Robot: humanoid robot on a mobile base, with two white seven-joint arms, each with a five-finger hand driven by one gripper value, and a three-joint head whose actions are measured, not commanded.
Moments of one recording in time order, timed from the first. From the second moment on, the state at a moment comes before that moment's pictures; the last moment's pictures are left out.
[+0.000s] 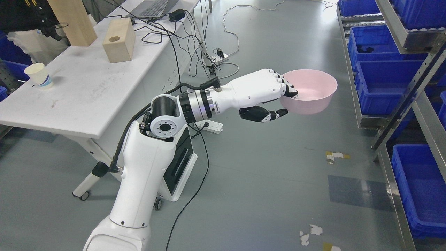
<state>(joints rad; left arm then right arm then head) -0.54 0.00 -0.25 -1.59 -0.51 -0.64 -0.83 0.00 0.00 0.05 0.00 0.05 -0.09 -0.03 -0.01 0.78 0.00</state>
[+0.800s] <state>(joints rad) -0.55 0.00 -0.26 -1.59 -0.51 -0.66 -0.83 0.00 0.00 0.05 0.00 0.05 -0.08 -0.03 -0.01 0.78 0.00</state>
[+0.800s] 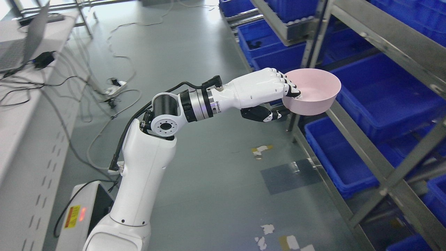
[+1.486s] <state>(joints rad) -0.75 0.01 -0.22 -1.58 -0.53 -0.66 -0.83 0.00 0.00 0.05 0.00 0.05 -0.08 -0.03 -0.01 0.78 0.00</state>
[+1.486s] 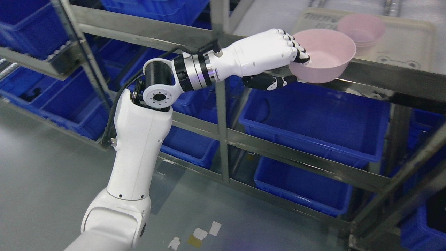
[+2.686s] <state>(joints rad) -0.88 0.16 -0.11 -1.35 -0.78 -0.59 -0.84 0.00 0.00 0.05 0.00 0.05 -0.08 -0.03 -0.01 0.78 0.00</state>
